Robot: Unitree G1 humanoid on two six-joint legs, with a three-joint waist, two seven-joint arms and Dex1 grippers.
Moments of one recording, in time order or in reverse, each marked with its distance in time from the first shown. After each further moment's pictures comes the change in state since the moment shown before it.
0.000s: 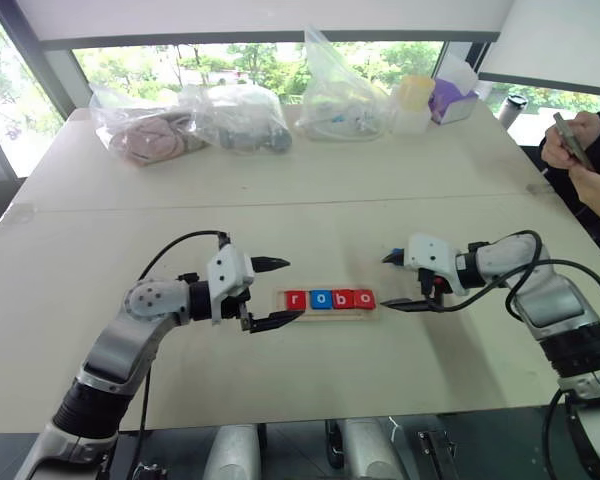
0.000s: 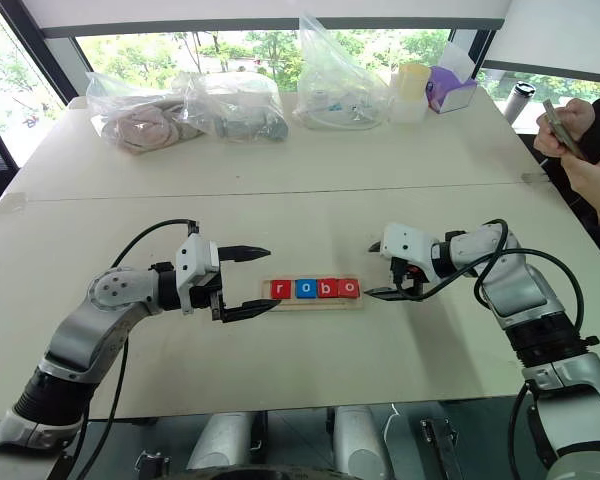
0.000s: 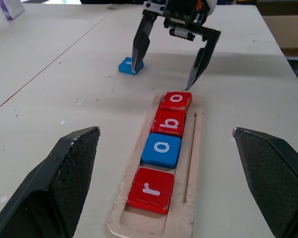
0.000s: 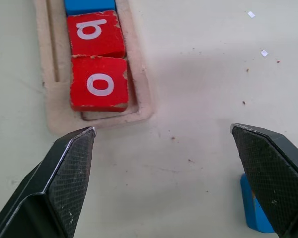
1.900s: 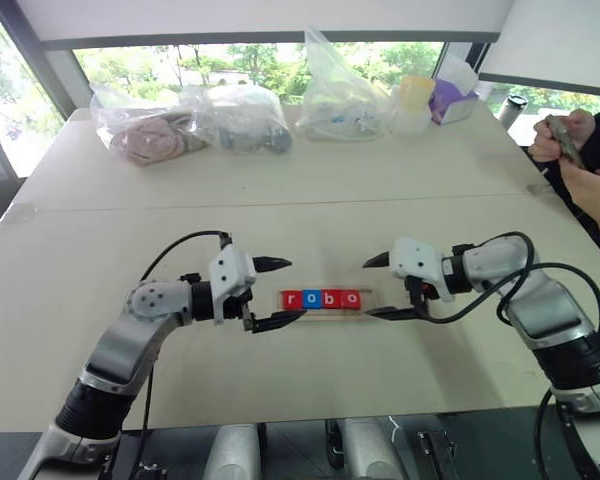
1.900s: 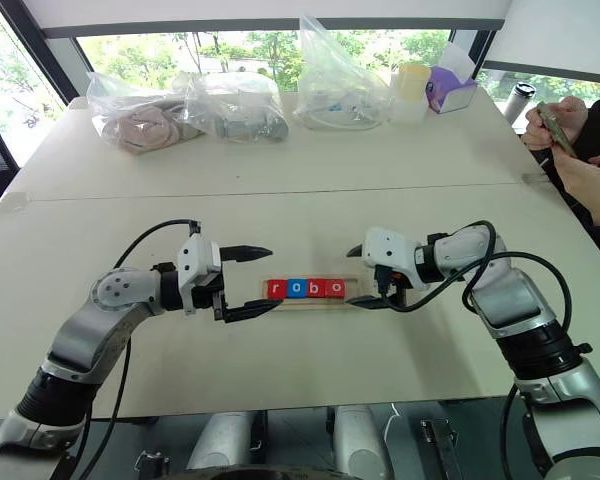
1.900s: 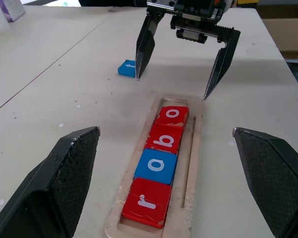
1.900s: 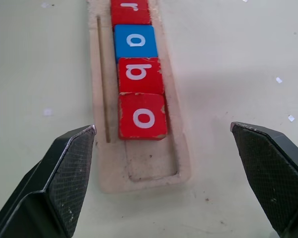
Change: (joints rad) left arm 0.000 -0.013 -0.004 -0.005 0.002 0.004 0.009; right arm 0.037 0.025 -0.004 -0.229 0.041 0.139 0.008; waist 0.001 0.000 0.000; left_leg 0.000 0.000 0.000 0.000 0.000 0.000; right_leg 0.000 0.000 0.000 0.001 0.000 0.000
